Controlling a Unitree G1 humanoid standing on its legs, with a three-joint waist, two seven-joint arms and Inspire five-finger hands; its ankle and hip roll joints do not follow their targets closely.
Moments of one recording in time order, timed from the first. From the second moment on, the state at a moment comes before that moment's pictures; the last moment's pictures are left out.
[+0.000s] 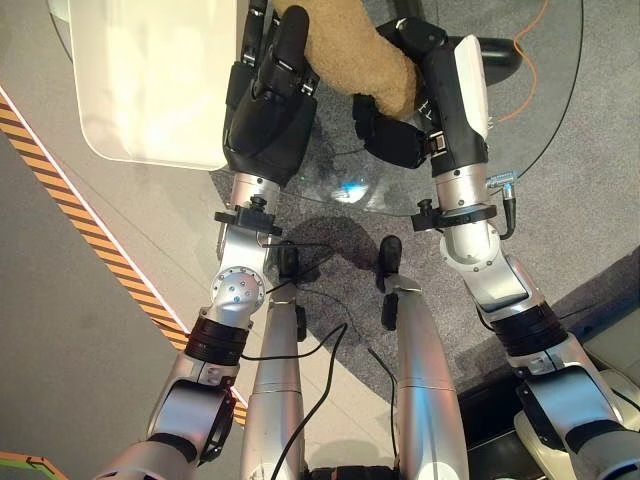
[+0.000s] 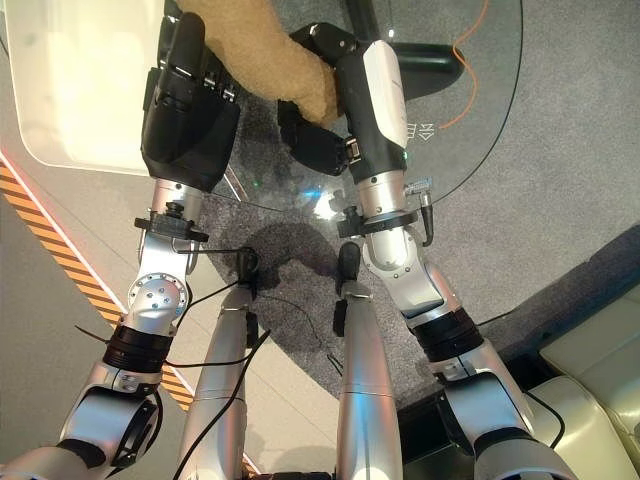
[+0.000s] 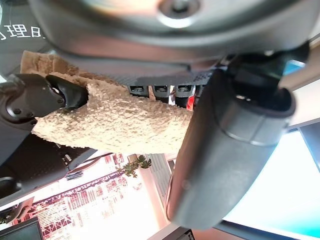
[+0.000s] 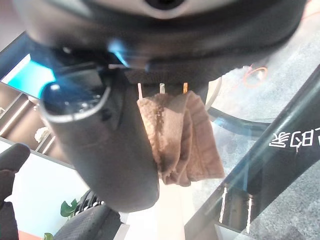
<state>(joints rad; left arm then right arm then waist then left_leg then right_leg) -0.69 0.24 -0.15 0.08 -1.36 -0.20 -0.28 -0.77 -0.46 0.34 0.11 -0.23 -0.22 -0.39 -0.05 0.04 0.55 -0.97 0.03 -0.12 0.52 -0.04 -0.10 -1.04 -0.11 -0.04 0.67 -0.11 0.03</state>
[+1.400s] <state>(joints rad) -0.69 0.24 -0.13 0.09 -1.36 -0.23 -0.28 -0.77 -0.47 0.41 0.07 -0.24 -0.25 -0.38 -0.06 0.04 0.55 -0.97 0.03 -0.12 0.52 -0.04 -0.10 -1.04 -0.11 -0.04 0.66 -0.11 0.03</state>
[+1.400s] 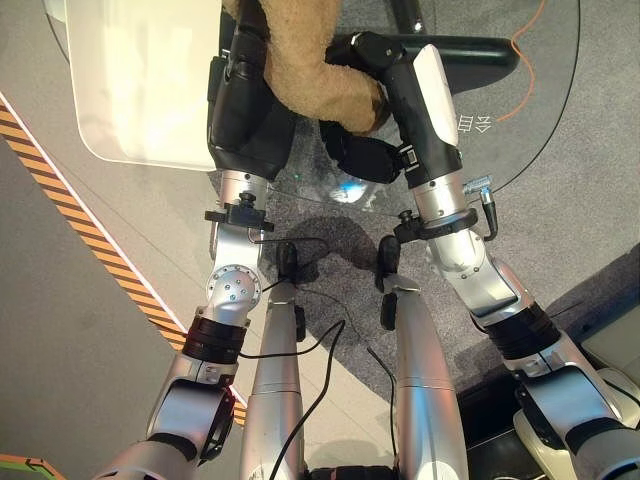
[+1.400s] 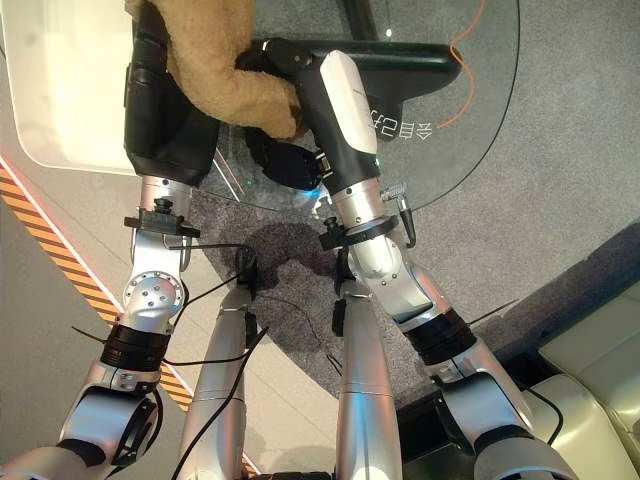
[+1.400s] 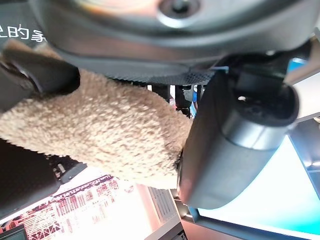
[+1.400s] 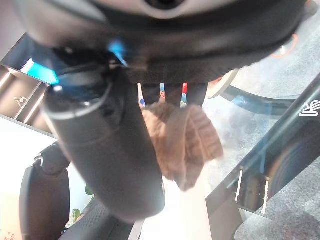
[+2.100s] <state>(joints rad) -0.70 0.22 -0.14 0.09 -1.36 -0.25 -0.28 -0.77 -0.46 0.41 0.07 -0.24 -0.24 -0.41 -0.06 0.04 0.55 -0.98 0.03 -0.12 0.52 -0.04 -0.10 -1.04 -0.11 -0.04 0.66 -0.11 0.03</state>
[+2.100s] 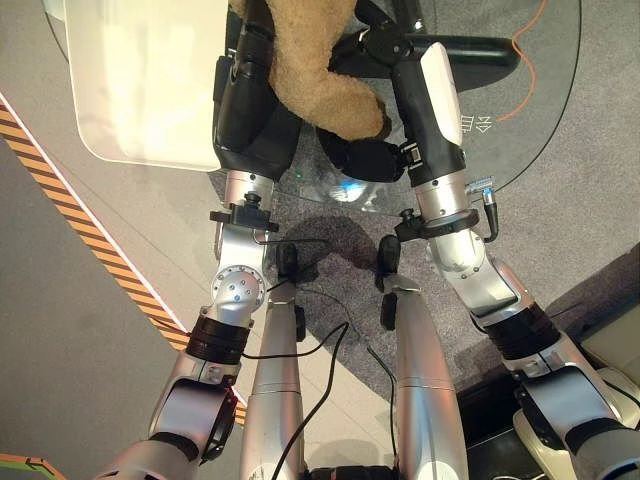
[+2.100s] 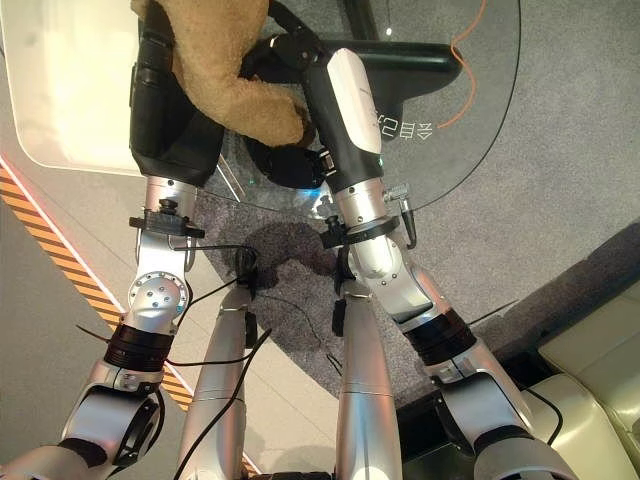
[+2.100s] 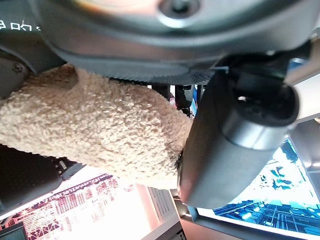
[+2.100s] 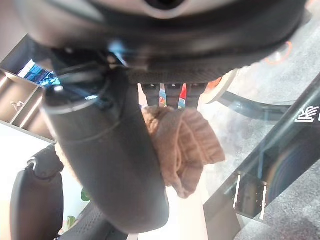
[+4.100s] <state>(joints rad) -0.69 0.22 -0.04 0.10 -1.32 -0.64 -0.17 -0.68 -0.44 0.23 0.29 -0.22 -0.18 -0.79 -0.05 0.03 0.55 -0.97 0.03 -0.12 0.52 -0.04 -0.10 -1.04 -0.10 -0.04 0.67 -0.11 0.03</state>
